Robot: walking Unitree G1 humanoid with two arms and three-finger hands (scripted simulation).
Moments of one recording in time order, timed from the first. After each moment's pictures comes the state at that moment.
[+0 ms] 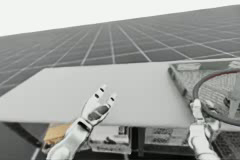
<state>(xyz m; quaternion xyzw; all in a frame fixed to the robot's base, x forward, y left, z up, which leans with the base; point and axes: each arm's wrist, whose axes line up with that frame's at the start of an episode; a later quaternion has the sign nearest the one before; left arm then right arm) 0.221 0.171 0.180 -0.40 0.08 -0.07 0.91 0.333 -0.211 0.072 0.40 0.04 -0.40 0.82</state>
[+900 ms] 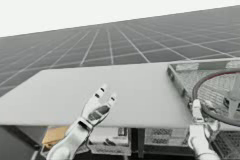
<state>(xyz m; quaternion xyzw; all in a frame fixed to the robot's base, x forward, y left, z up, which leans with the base) 0.221 0.171 0.180 -0.41 0.08 -0.07 0.91 0.334 -0.209 0.073 0.41 0.04 -0.40 0.82</state>
